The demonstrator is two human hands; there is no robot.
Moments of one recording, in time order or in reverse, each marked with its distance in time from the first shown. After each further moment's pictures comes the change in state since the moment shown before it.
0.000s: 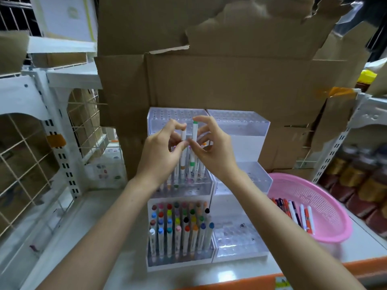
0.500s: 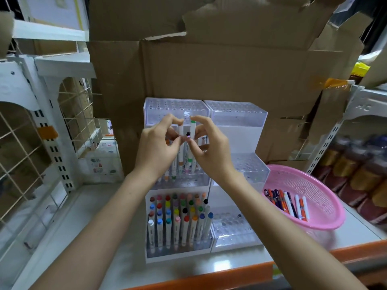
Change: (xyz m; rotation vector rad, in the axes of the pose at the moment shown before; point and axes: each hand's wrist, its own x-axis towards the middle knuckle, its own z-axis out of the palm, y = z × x) left_hand -0.008 -0.007 0.003 0.021 -0.009 -0.018; right_hand -0.021 0.009 0.012 -0.115 0.096 -0.119
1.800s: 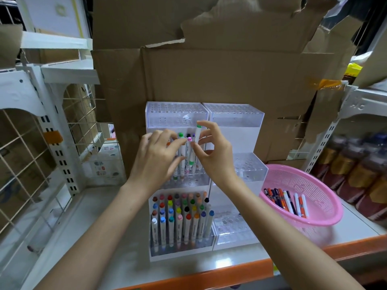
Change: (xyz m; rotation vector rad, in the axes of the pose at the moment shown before) left_hand -0.021 -0.019 -0.004 0.548 -0.043 0.399; right_hand -0.011 -0.009 -0.005 0.066 0.042 0.170
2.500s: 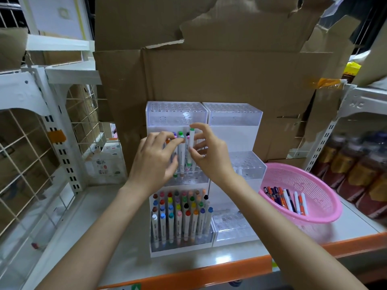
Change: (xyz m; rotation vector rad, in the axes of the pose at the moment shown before) left_hand -0.010 0.001 -0.002 -0.082 -0.019 -0.056; right_hand -0.001 -0.006 -0.004 -0.072 -0.174 0.033
